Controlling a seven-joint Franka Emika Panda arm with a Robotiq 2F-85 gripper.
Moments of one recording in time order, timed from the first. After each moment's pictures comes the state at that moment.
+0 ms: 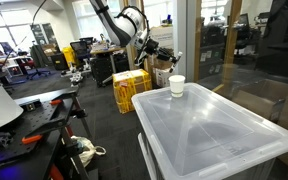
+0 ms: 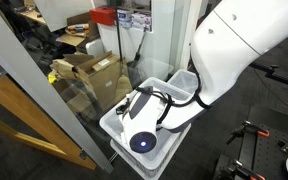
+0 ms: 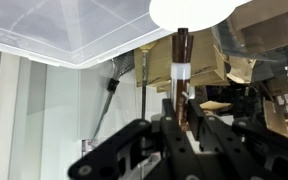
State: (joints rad) arm 0.23 0.74 0.15 -1.82 -1.72 2.29 2.48
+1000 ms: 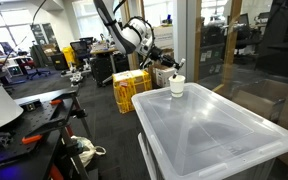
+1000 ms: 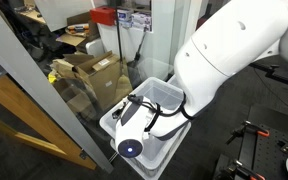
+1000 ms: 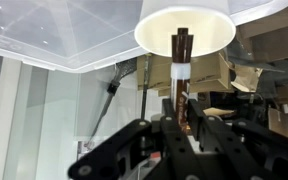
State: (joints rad) arm 0.25 0.90 0.15 -1.64 -1.68 2.23 2.38
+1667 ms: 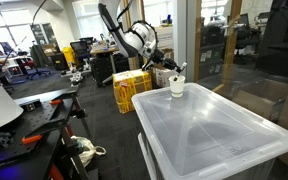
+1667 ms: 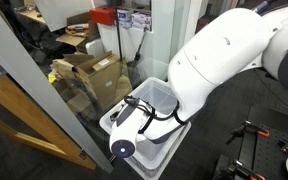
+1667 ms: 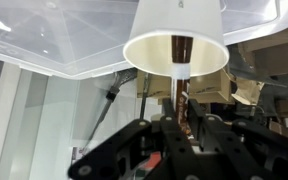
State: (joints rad) arm 0.26 0.99 0.15 -1.53 -1.62 2.23 2.28
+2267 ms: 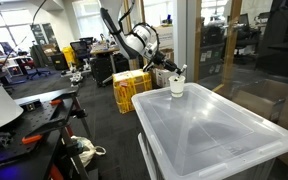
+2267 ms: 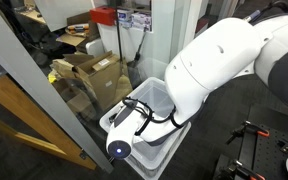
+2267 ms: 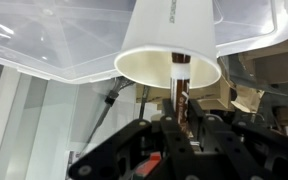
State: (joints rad) arm 0.26 1.04 0.15 -1.47 -1.58 2.23 2.22
